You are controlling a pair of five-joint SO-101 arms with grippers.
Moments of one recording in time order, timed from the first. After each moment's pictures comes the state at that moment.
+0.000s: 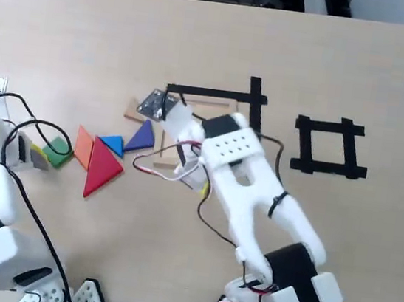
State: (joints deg) left arm -39.6 -2.1 35.1 59.8 -18.6; right arm -27.8 -4.3 28.1 68.6 32.5
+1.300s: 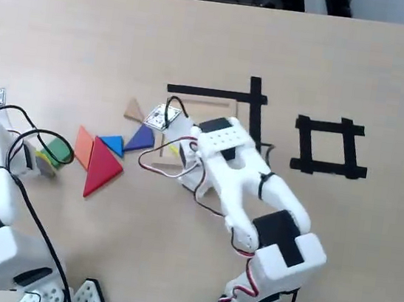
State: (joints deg) left arm -39.6 -2.1 42.4 53.1 -11.9; right arm -25.1 9.9 27.1 62.9 34.5
